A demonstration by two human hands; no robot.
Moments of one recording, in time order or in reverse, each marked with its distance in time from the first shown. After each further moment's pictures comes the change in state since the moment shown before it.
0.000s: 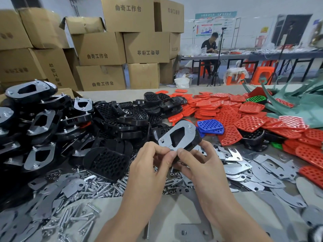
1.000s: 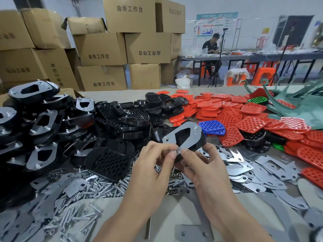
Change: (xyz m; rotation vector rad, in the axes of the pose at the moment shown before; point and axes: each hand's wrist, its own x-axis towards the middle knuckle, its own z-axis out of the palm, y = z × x) left_hand 0.002 0.005 -0.005 0.043 -0.087 0.087; right_hand -0.003 -0.004 0.002 0.097 0.033 0.037
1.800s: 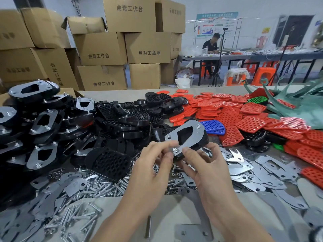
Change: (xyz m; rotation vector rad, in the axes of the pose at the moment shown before) left_hand -0.001 0.001 -0.004 -0.106 -0.085 -0.074; right_hand -0.002 -0.003 0.002 0.042 0.047 -0.044
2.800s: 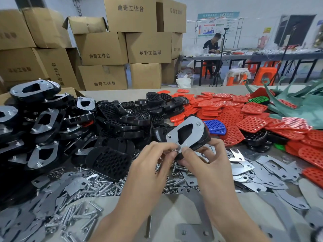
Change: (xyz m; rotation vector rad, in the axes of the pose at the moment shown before) left_hand 0.002 -0.005 0.000 0.218 0.111 0.194; right_hand -0.008 -0.005 0.005 -0.203 0.000 -0.170
